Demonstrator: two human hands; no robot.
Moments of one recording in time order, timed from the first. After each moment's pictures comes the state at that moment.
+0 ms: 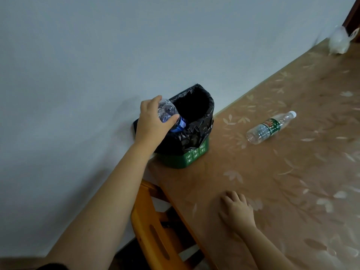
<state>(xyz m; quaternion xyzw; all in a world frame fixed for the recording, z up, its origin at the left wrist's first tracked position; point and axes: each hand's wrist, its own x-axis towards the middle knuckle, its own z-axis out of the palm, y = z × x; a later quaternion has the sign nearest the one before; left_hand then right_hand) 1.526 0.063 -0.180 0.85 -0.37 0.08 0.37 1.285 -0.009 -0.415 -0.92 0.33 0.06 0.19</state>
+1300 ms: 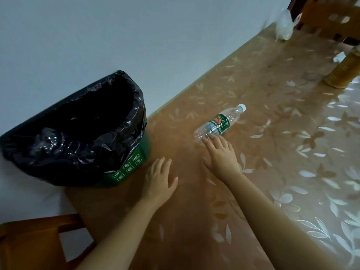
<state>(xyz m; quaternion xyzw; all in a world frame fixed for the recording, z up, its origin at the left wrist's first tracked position) 1.440 -0.055 -0.423 0.86 -0.47 -0.13 0.13 1.313 -0.222 -0.385 -0.94 0.32 -0.07 0.10</state>
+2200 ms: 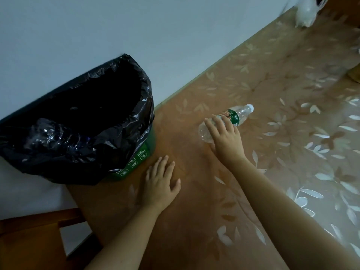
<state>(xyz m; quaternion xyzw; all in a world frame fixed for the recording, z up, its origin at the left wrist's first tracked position) 1.445 -0.038 -0.454 0.86 -0.49 -0.07 0.12 1.349 -0.241 -0.379 -0.96 0.27 -0.12 0.02</state>
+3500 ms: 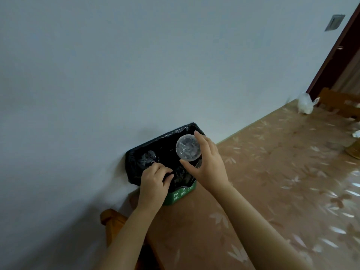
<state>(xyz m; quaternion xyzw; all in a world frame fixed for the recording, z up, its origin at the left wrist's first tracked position) 1.514 0.072 -0.256 0.81 -0.42 0.15 0.37 1.423 -0.060 -0.200 -0.89 0.14 -0.36 0.23</state>
